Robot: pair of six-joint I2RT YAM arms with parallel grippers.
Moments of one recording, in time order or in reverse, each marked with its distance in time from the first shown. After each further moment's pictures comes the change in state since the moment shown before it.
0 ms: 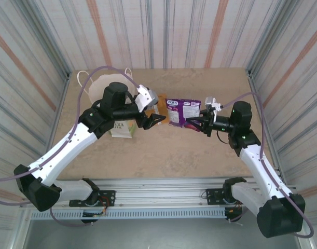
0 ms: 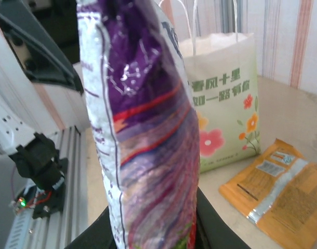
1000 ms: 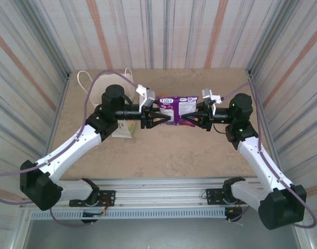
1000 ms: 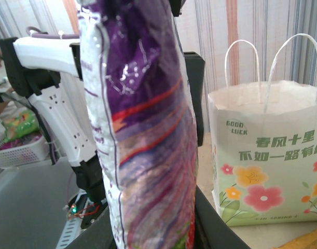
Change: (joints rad) left arm 0.031 0.021 -0.155 0.478 0.399 -0.238; right arm 0.075 0.079 0.110 0.223 -0.173 0.185
